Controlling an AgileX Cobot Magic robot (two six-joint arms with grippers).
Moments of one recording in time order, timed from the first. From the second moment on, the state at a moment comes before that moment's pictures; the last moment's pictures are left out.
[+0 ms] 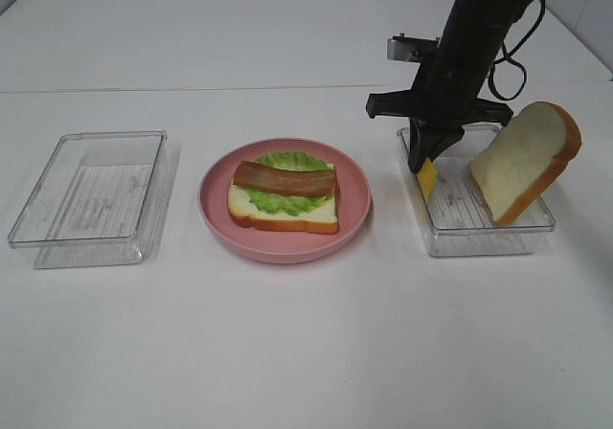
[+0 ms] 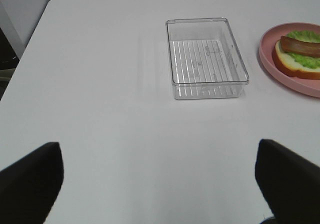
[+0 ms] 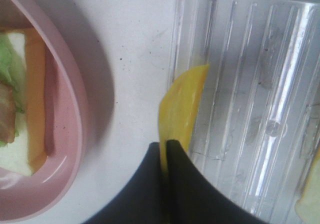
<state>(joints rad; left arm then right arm) 0.01 0.00 -0.52 -0.01 1.09 -0.01 0.25 2.26 -1.79 0.20 1.12 0.05</state>
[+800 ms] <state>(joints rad) 0.01 0.00 -0.52 -0.01 1.09 -0.01 0.26 2.08 -1.77 0.82 1.07 -0.14</state>
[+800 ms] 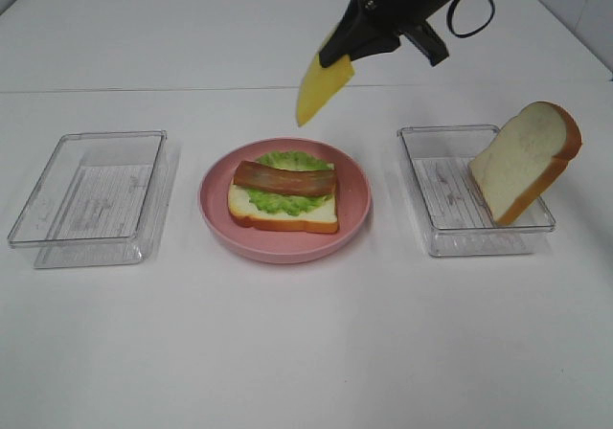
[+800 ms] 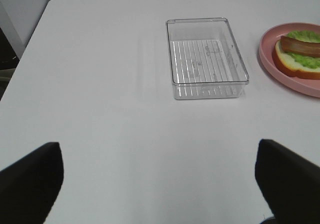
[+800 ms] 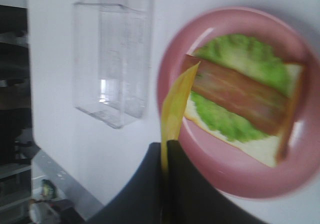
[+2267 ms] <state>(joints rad) 0.01 0.00 -0.52 -0.01 1.09 -0.01 0.35 2.25 -1.53 1.17 0.71 -0.43</state>
